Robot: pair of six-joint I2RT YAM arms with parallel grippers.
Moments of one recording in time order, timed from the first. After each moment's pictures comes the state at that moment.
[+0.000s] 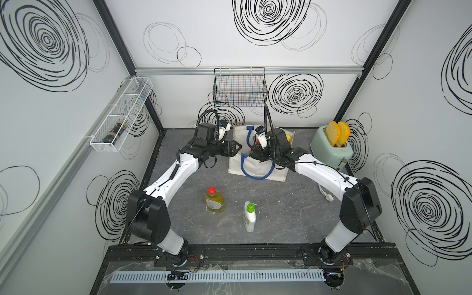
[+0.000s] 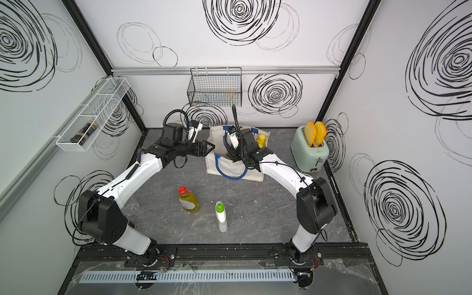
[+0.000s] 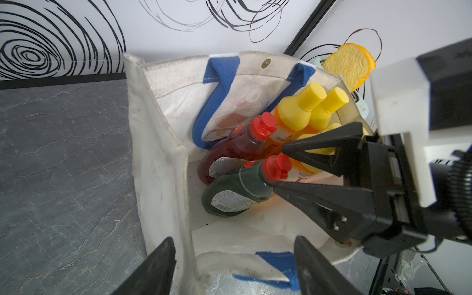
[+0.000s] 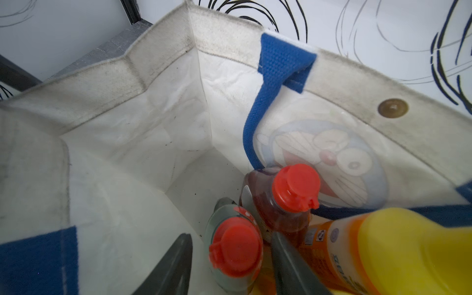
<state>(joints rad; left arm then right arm) -0.31 1.57 1.33 -0.37 0.47 -0.22 0.61 1.68 1.36 -0.29 0.02 -0.02</state>
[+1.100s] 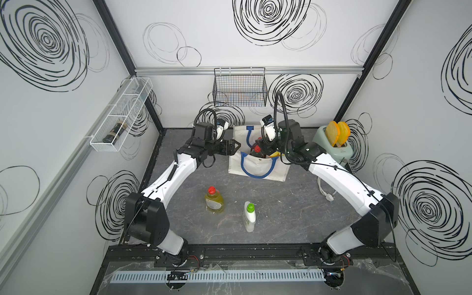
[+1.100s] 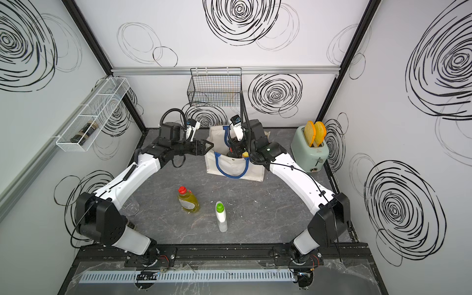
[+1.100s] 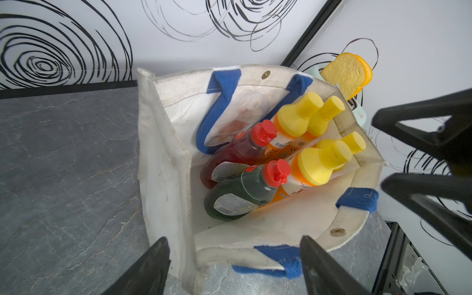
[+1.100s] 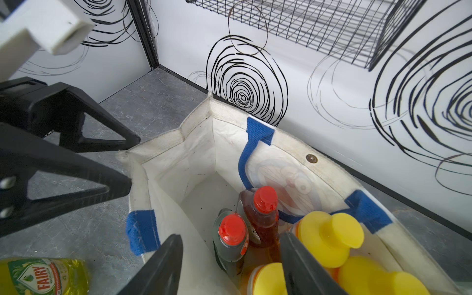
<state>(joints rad) -0.28 1.54 1.34 -0.37 0.47 -0.22 0.62 1.52 1.49 -0.45 0.01 -0.05</state>
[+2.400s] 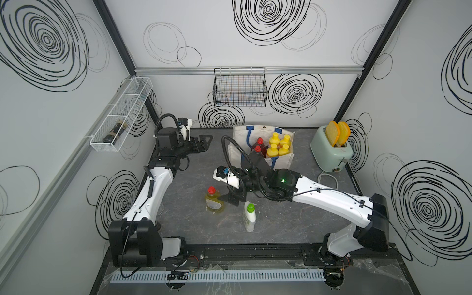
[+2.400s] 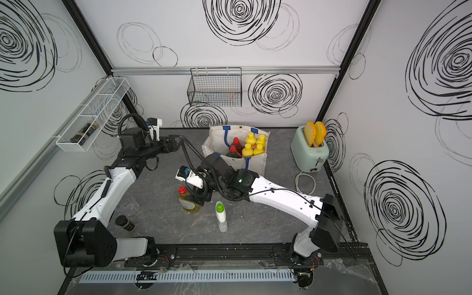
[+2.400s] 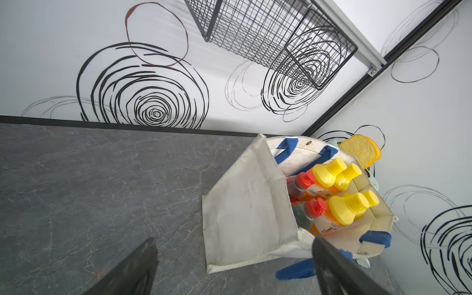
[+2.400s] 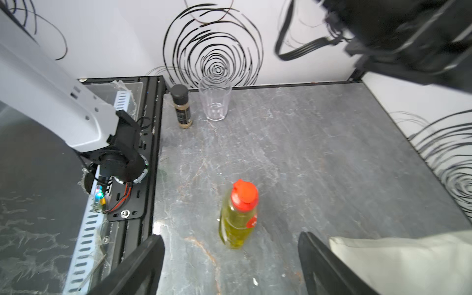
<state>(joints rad) 0.05 1.34 1.11 -0.16 0.59 -0.30 1.12 1.53 1.37 -0.40 -0.26 -0.23</state>
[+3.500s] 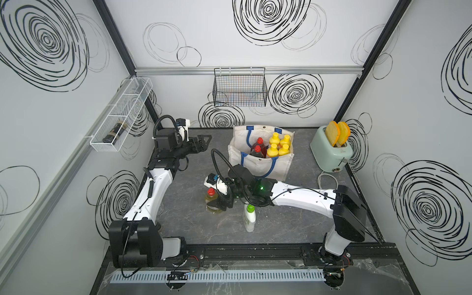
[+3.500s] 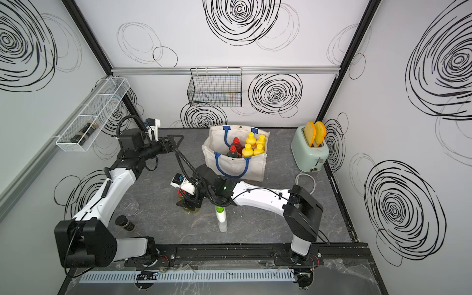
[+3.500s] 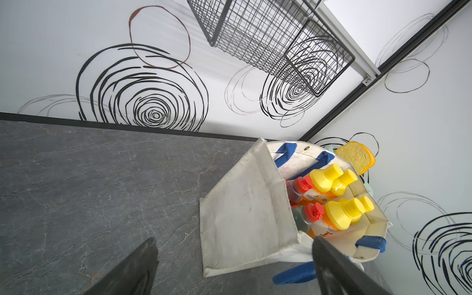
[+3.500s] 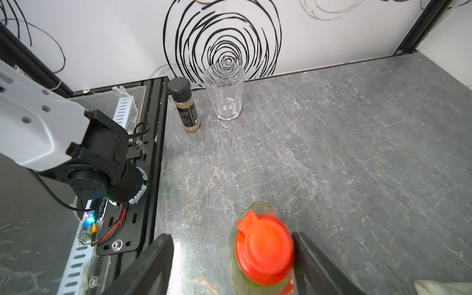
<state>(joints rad) 0.07 1.33 1.09 -0.11 0.61 -0.35 1.13 1.73 1.27 -0.08 -0.32 -0.11</state>
